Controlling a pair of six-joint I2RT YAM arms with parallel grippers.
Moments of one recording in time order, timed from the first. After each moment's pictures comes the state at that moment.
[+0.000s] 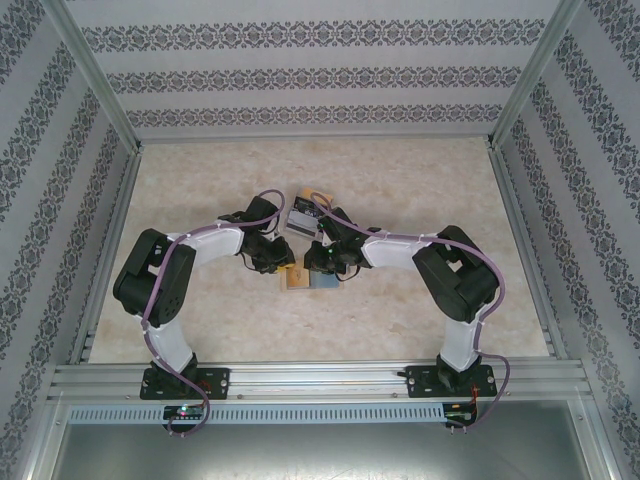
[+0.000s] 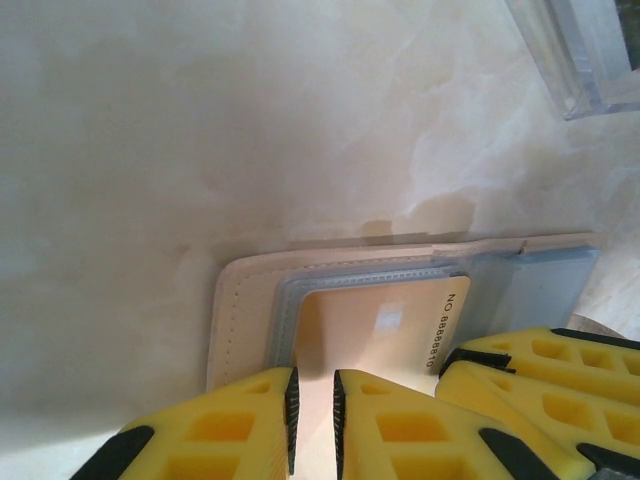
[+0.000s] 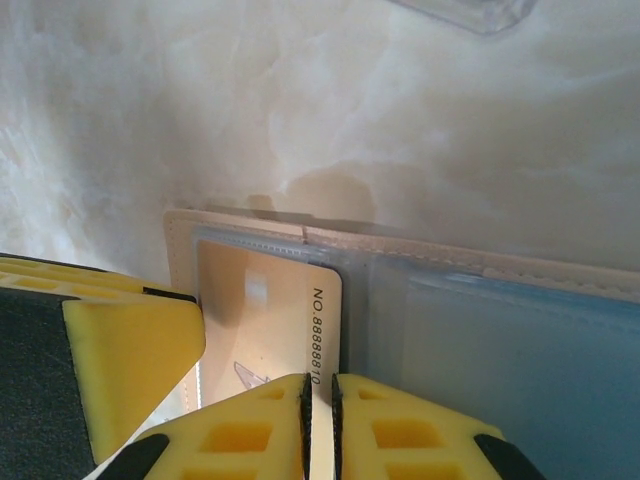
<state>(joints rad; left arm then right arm) -0.41 1.79 1.03 -0.46 0.43 -0.79 0.68 1.88 1.04 -0.16 -0.38 0.84</state>
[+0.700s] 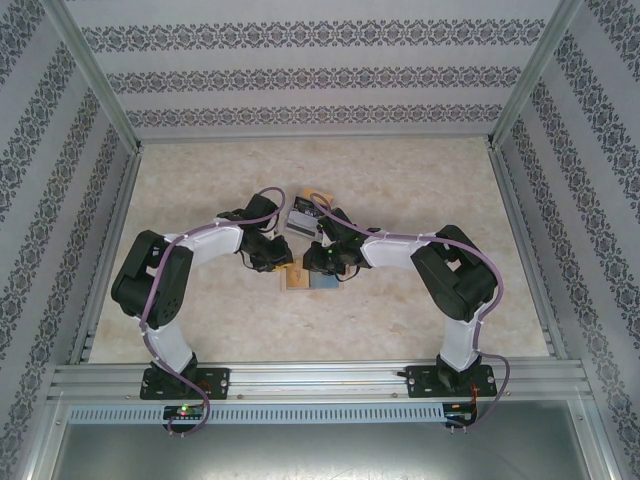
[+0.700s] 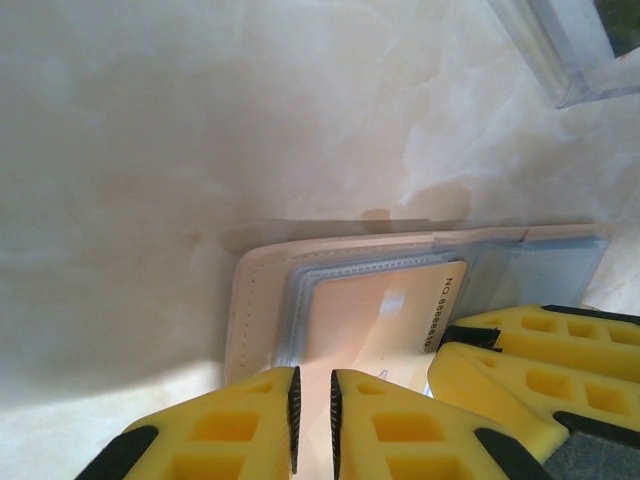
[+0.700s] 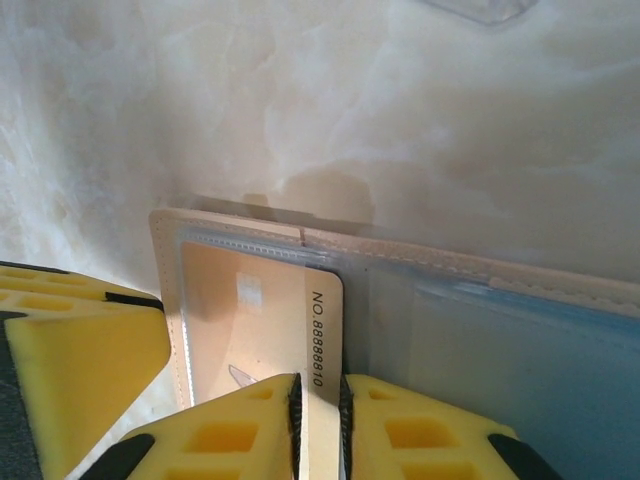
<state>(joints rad) -0.41 1.78 1.05 -0.52 0.40 -0.74 0.68 1.89 1.04 -0.15 -0.38 0.84</state>
